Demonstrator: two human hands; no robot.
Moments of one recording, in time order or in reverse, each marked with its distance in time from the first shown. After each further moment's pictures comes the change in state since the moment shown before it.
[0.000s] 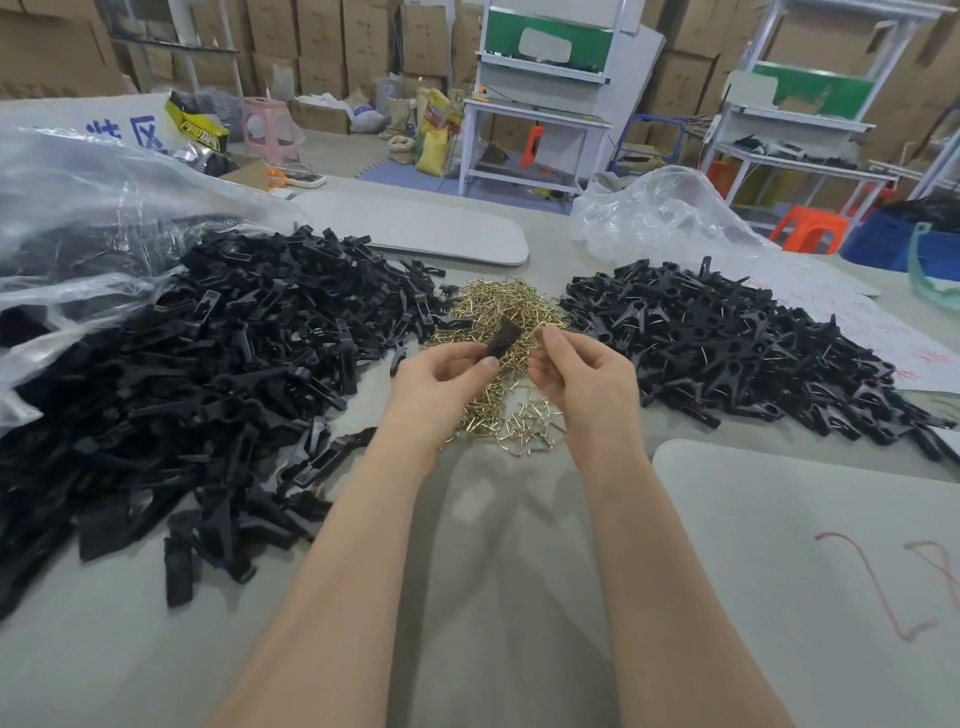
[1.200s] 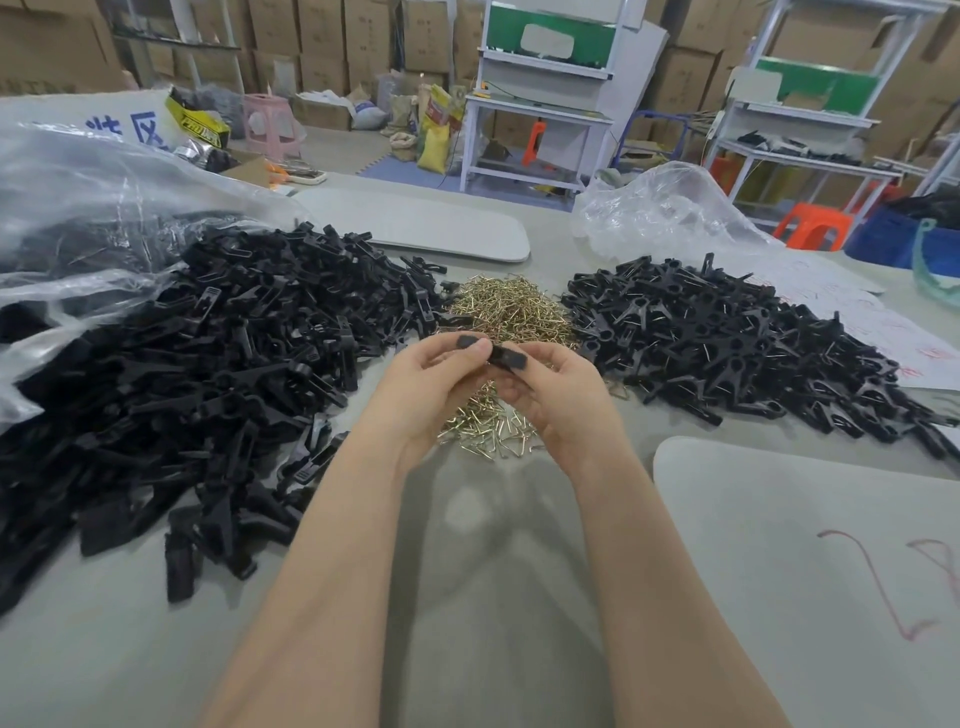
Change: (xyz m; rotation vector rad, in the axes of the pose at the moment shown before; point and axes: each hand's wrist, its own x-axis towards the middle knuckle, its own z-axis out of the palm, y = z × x) left_hand 0.003 0.004 -0.008 -0.397 -0.142 -0.068; right_hand -0.006 0.004 0.011 -0.004 -0.179 0.209
